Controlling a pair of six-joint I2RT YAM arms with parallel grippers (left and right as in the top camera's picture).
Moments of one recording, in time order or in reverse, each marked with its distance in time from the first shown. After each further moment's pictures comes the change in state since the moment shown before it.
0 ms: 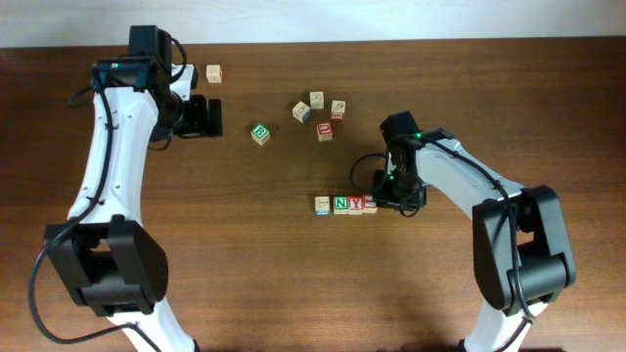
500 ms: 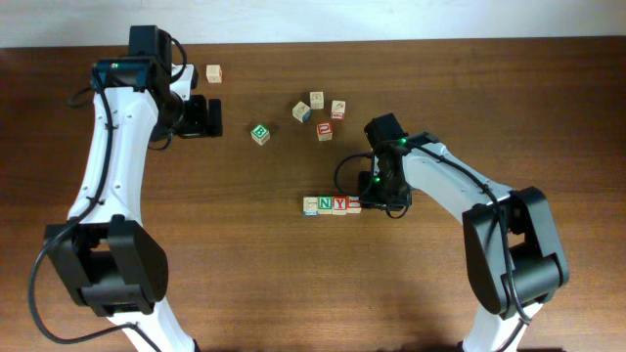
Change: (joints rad) left arm 0.000 0.000 0.000 0.000 0.000 0.000; right arm 0.065 0.000 0.000 0.047 -0.032 0.011
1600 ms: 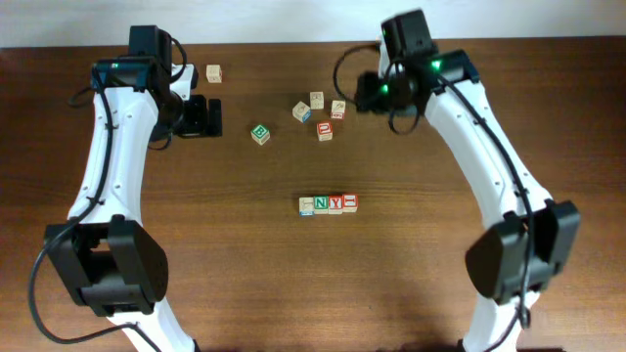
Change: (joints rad) left arm 0.000 0.000 0.000 0.000 0.000 0.000; right arm -0.047 0.093 0.740 -0.183 0.047 -0.061
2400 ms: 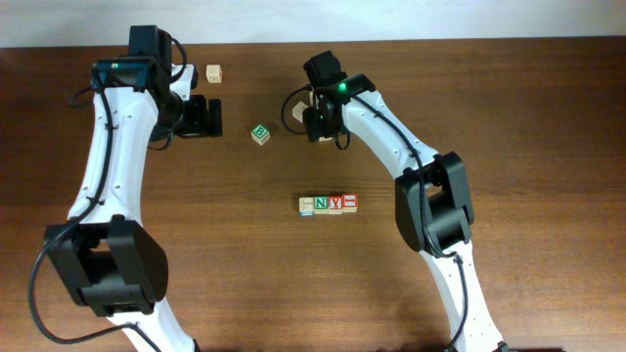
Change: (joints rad) left arm 0.000 0.000 0.000 0.000 0.000 0.000; right arm 0.153 0.461 0.180 0.106 0.134 -0.133
